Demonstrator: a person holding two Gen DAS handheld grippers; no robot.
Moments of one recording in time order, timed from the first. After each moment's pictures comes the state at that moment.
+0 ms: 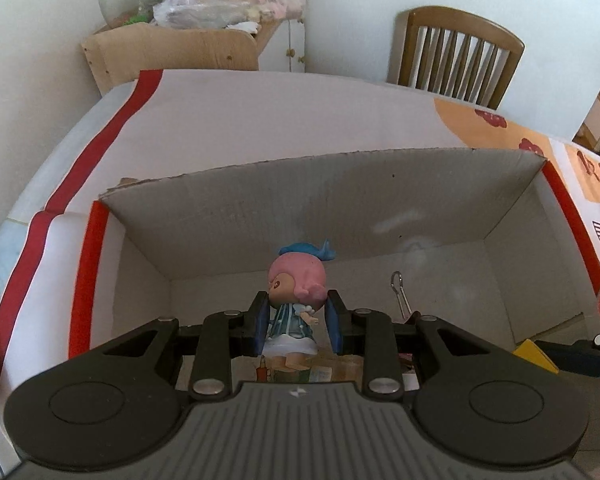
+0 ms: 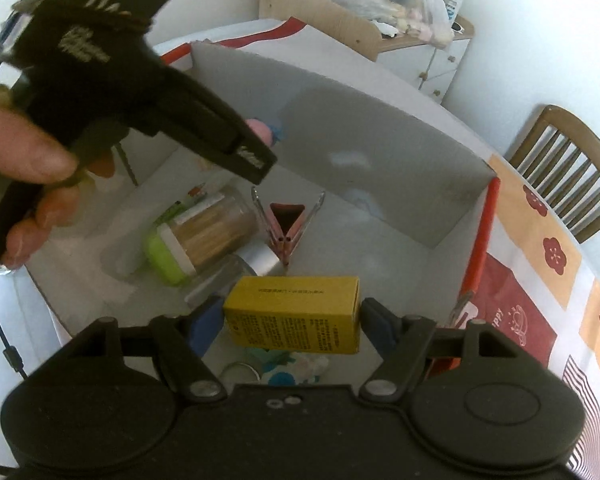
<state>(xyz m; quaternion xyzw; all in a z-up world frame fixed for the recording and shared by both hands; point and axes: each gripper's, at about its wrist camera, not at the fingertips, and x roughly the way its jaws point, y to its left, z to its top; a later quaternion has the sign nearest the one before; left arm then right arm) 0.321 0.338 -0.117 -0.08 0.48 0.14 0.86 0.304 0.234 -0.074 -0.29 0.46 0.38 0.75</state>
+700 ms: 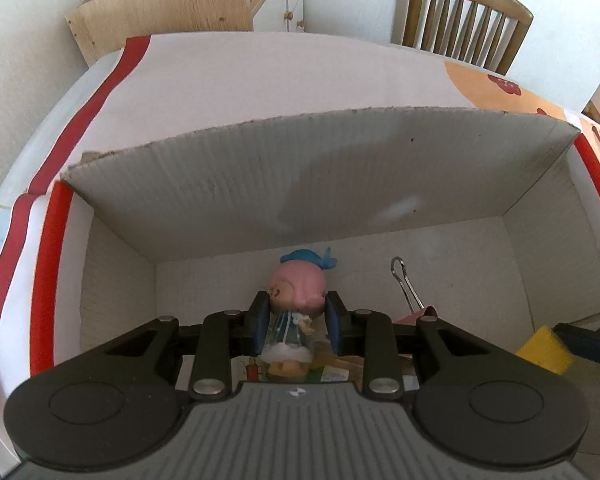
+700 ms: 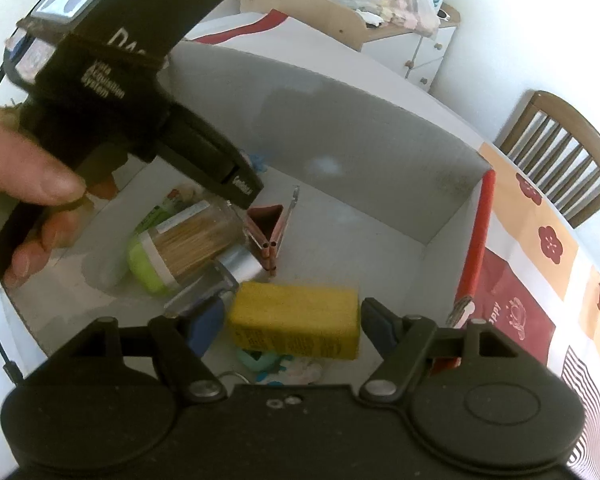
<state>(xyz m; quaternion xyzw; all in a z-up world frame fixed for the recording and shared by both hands) 0.340 0.343 -0.140 -0.08 0.53 0.14 0.83 0.313 0.237 -0.079 -0.29 0.47 0.35 0.76</state>
